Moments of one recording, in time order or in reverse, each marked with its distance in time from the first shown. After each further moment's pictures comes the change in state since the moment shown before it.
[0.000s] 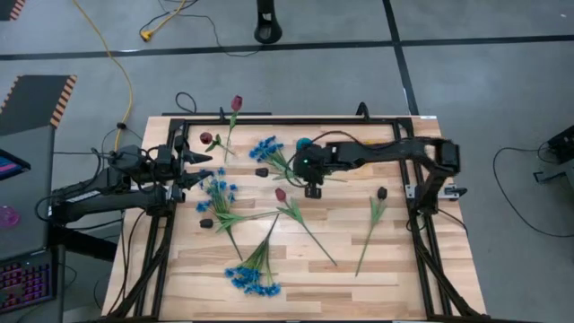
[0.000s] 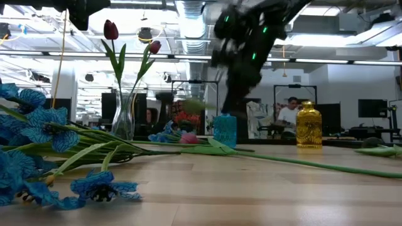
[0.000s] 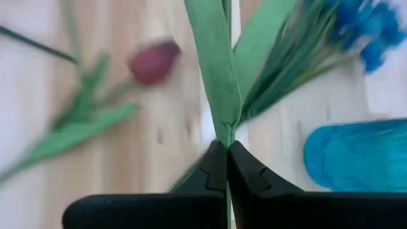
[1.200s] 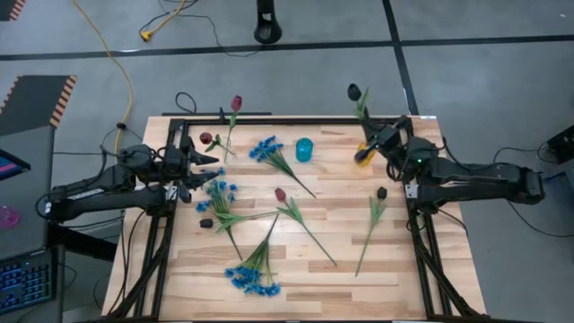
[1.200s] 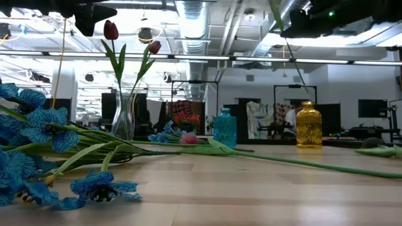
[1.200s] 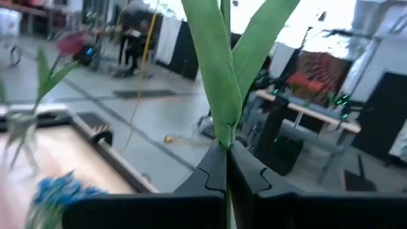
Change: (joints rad) left arm 0.000 0.082 0.000 0.001 0.000 -0.003; right arm -0.037 -0.993 -0.744 0.867 0.680 -0.144
